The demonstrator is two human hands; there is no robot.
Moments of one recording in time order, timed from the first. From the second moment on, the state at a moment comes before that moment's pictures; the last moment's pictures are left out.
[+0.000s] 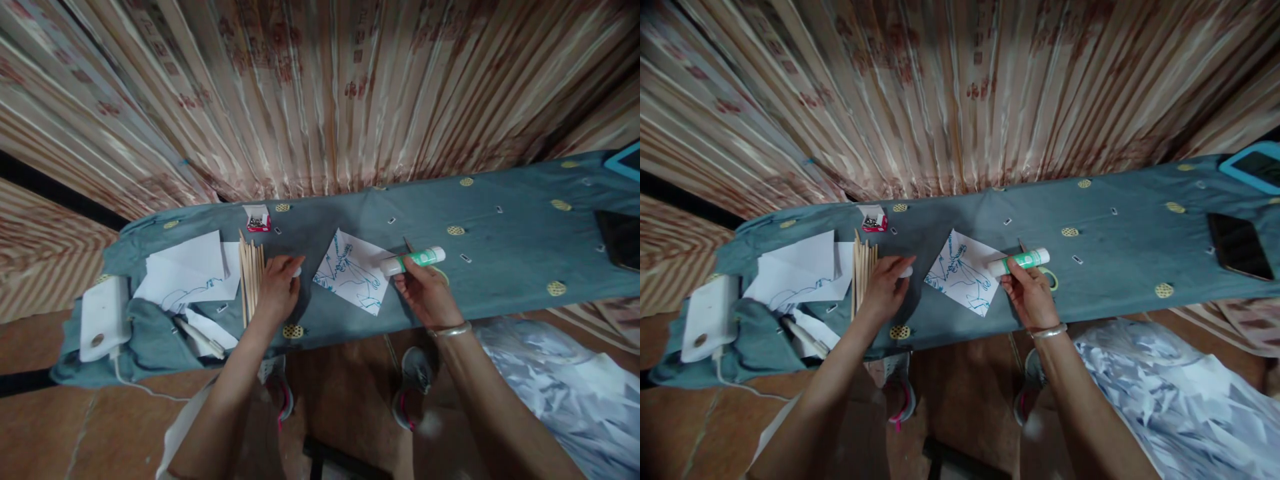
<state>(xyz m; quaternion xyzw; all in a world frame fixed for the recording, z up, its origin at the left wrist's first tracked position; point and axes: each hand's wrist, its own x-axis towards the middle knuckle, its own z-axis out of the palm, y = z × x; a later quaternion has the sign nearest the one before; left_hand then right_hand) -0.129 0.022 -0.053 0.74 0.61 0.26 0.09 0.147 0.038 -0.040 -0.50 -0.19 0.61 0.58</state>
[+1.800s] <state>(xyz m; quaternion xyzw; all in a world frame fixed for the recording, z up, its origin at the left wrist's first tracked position) -0.039 0.014 -0.072 0.83 0.49 0.19 0.18 0.118 0.057 -0.053 -0.64 -0.70 0.18 0.28</state>
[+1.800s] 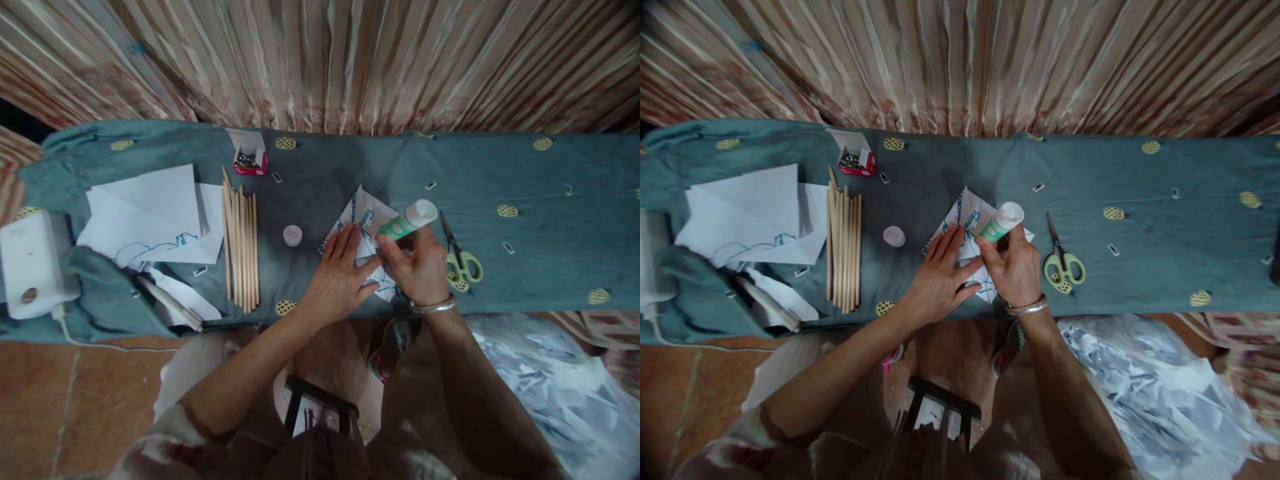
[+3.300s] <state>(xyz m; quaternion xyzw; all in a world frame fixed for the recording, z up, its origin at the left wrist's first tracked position) -0.041 0.014 -0.072 0.83 0.49 0.18 0.17 0.126 0.047 -0.059 -0.59 -0.75 0.16 0.26</state>
